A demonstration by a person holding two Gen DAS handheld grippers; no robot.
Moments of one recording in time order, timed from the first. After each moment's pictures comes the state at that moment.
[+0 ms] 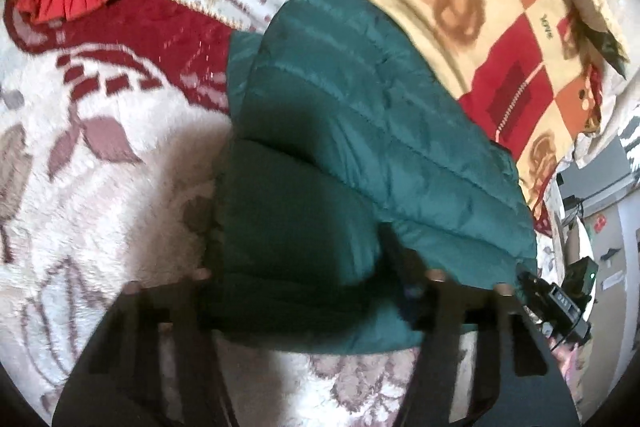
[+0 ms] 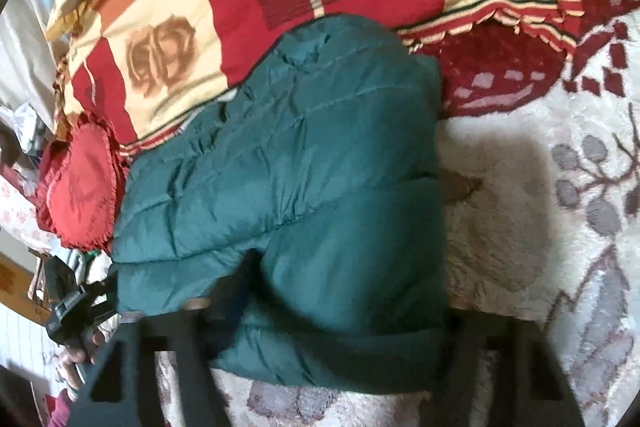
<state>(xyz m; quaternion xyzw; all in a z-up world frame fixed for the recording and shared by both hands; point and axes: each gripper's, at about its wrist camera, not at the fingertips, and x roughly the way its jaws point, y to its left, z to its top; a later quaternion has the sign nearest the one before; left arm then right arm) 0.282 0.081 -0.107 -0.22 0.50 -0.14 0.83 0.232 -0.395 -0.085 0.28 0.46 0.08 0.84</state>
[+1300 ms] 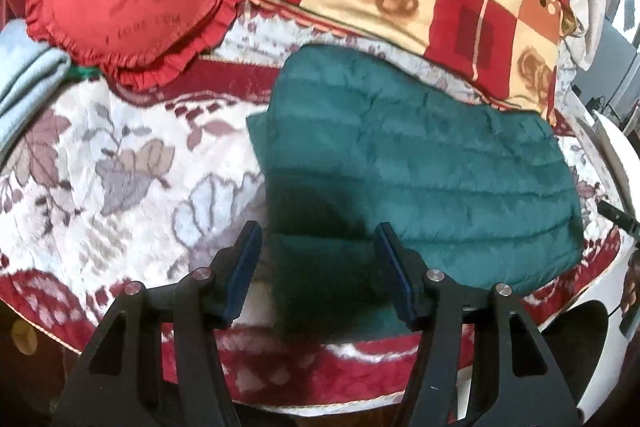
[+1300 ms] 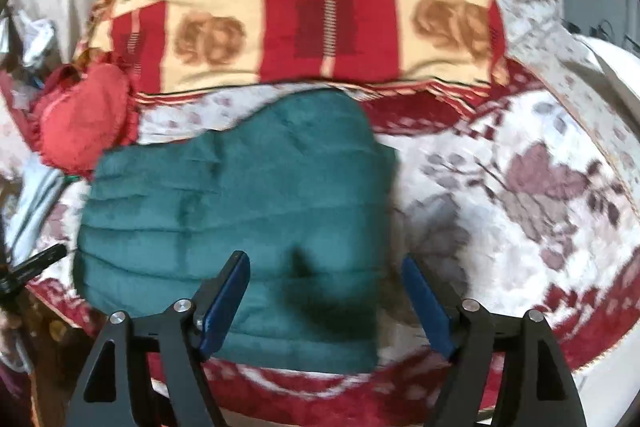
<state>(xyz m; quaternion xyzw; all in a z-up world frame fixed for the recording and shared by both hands) 0.110 0.077 -0.018 -0.03 0.45 -0.10 0.89 0.083 -0.349 0.017 0.10 0.44 0.03 0.89</state>
